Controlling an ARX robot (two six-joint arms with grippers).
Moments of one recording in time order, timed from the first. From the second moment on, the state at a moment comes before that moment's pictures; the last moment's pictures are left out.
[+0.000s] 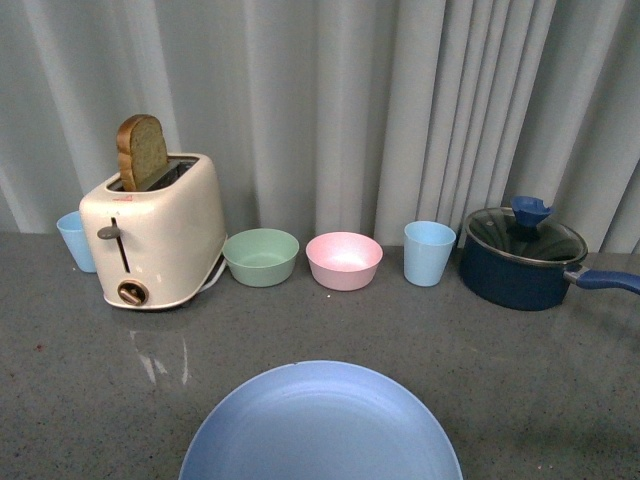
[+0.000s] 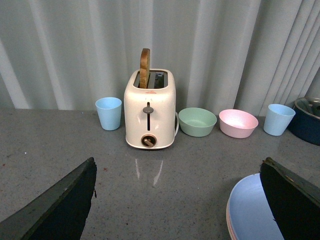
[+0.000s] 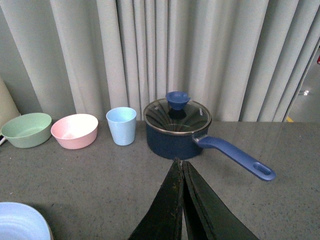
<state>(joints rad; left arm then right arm) 0.00 0.00 0.03 0.00 0.00 0.00 0.00 1.07 0.08 0.97 0.00 0.00</state>
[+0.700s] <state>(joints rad) 0.00 0.00 0.03 0.00 0.00 0.00 0.00 0.51 0.01 0.50 0.00 0.00</state>
